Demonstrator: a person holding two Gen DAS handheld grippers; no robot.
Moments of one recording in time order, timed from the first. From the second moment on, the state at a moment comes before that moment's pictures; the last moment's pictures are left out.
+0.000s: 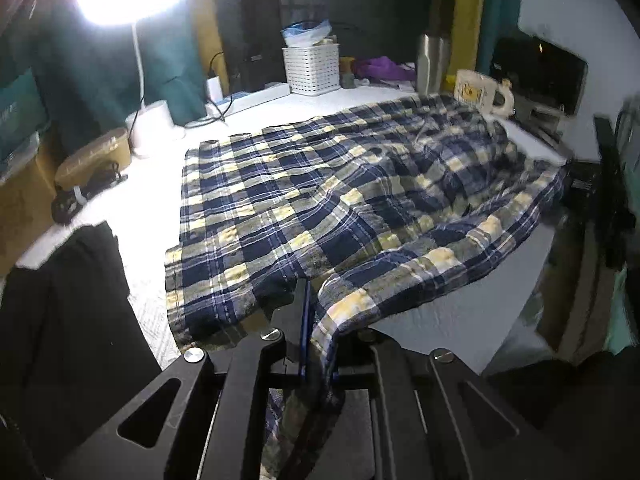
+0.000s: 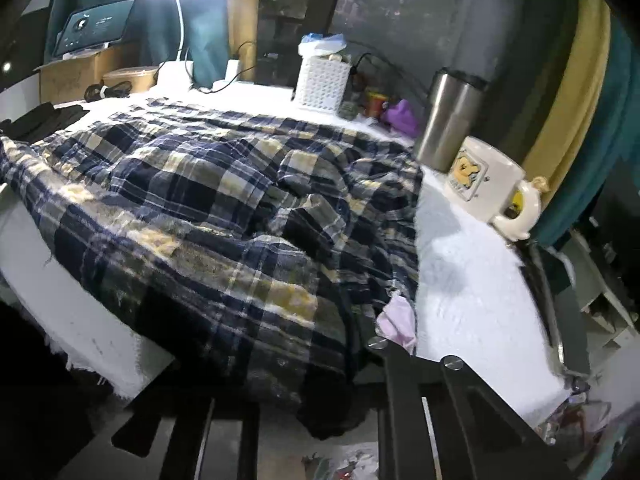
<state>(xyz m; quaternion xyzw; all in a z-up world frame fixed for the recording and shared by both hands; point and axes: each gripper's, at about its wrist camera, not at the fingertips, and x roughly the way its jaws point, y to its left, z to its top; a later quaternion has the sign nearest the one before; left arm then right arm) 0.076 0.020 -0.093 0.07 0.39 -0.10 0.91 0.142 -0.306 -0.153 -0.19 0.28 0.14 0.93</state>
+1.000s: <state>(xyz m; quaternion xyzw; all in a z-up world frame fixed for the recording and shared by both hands) -0.002 0.025 0.044 0.08 0.23 -0.10 0.97 0.049 -0.331 -0.028 -0.11 0.17 0.11 0.97</state>
